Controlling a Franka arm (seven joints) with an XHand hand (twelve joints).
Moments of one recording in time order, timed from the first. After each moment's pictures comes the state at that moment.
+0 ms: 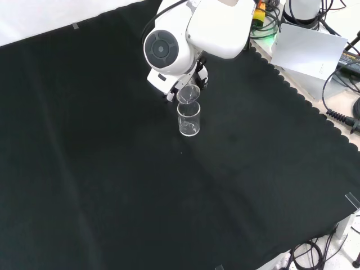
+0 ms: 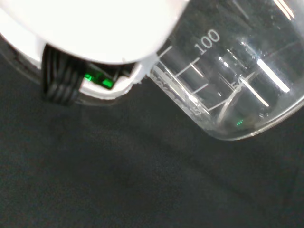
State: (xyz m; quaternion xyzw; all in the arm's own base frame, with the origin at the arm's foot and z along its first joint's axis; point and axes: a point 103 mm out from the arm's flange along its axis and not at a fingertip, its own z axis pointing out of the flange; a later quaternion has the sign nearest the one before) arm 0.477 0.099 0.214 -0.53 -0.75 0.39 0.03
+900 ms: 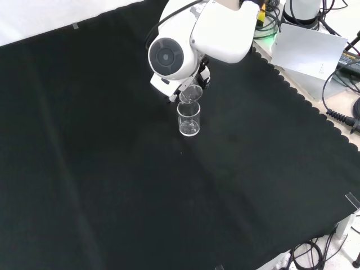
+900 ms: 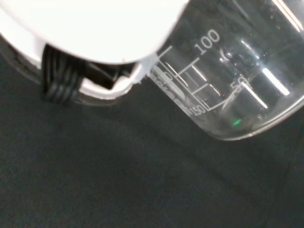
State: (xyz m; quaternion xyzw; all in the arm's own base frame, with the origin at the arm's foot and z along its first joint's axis) arm 0.473 0.105 0.216 -0.52 -0.75 0.41 0.02
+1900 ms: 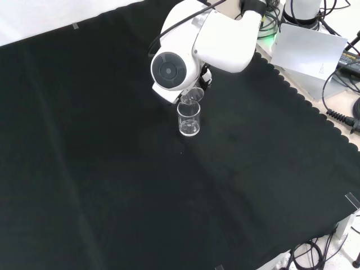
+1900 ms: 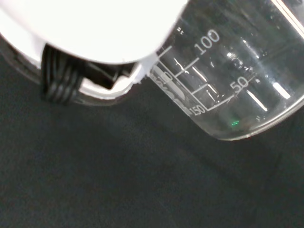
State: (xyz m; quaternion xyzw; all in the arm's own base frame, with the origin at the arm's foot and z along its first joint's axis) arm 0.473 0.115 0.215 -0.51 -0.73 0.44 0.02
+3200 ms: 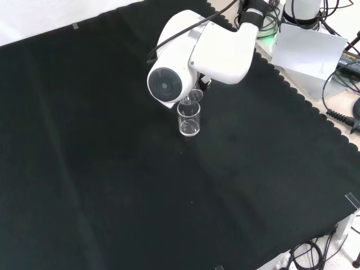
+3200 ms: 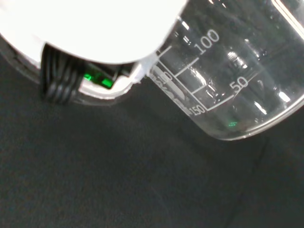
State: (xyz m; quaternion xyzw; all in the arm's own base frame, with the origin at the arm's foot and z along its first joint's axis) arm 0.478 0.119 0.215 -0.52 -0.71 0.48 0.02
